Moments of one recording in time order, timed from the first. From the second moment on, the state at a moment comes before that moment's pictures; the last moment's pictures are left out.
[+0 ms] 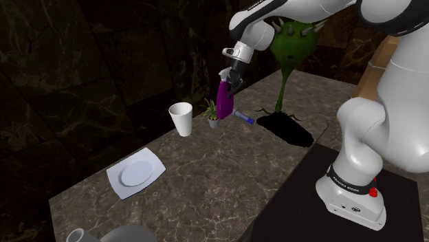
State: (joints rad) arm 0.89 0.10 -1.16 -2.09 0.69 1.94 -2.04
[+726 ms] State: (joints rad) arm 0.92 -0.03 -1.16 -2.01 0.55 1.88 -1.90
